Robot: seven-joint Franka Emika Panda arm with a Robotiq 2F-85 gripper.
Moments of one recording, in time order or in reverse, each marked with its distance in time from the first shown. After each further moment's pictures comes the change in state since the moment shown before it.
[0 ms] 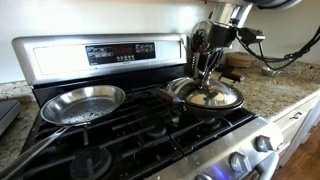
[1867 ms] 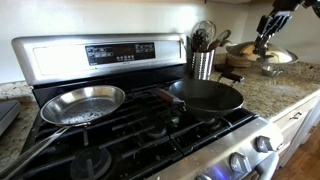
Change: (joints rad) arm -0.251 -0.212 -0.306 0.007 -0.162 -0.087 -0.032
